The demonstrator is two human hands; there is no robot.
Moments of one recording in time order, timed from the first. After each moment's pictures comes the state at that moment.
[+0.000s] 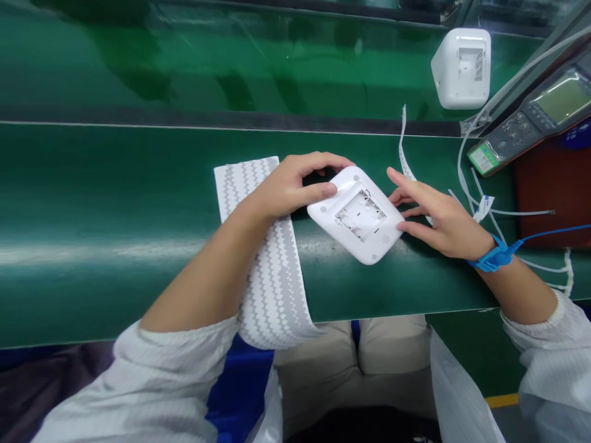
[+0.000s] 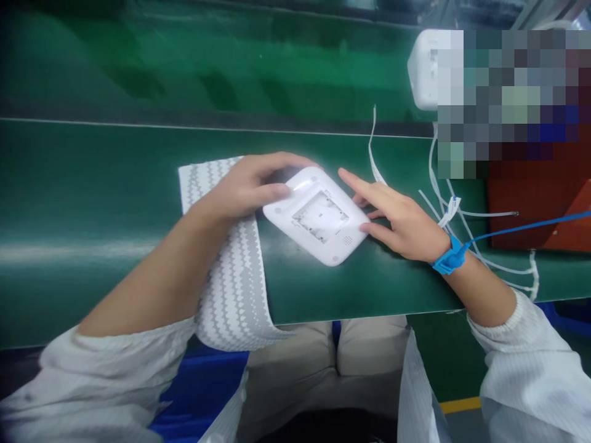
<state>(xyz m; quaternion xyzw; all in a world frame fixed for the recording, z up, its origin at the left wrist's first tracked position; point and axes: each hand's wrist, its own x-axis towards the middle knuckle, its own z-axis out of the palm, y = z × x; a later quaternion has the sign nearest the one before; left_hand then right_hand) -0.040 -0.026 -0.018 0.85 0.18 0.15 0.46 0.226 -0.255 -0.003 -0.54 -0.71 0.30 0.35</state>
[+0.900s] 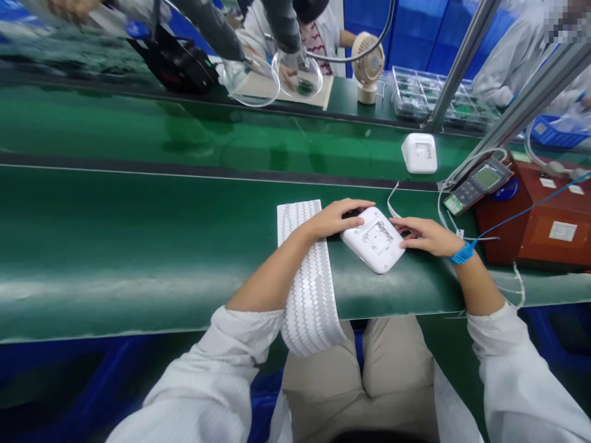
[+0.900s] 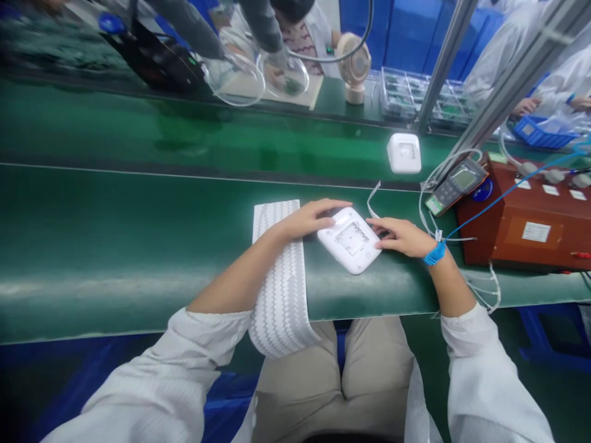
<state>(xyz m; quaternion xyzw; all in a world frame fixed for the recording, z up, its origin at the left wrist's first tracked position) -0.028 -0.020 -0.027 0.85 0.13 0.11 0.50 0.258 -0.235 -0.010 -0.57 -0.68 0.39 0.27</state>
